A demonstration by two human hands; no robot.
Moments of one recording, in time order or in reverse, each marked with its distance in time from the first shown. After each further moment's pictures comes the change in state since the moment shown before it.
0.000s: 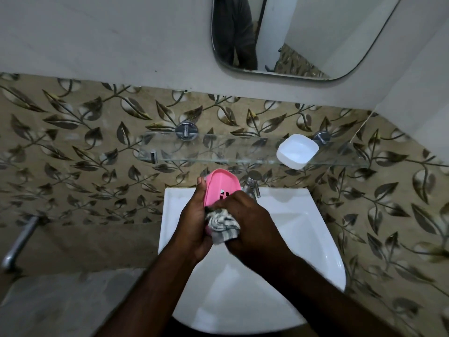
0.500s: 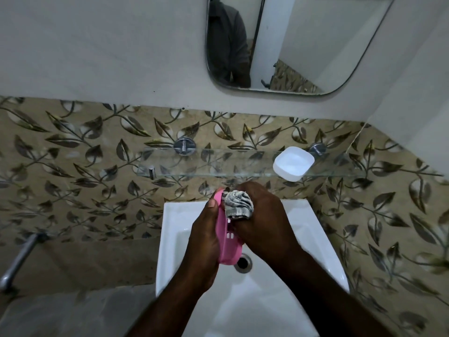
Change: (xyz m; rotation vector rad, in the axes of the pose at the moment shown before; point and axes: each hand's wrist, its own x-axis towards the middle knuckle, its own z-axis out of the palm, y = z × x) left_hand -0.019 -0.017 0.021 0.343 0.018 0.294; right_hand 0.024 0.016 -0.019 0.074 0.220 0.213
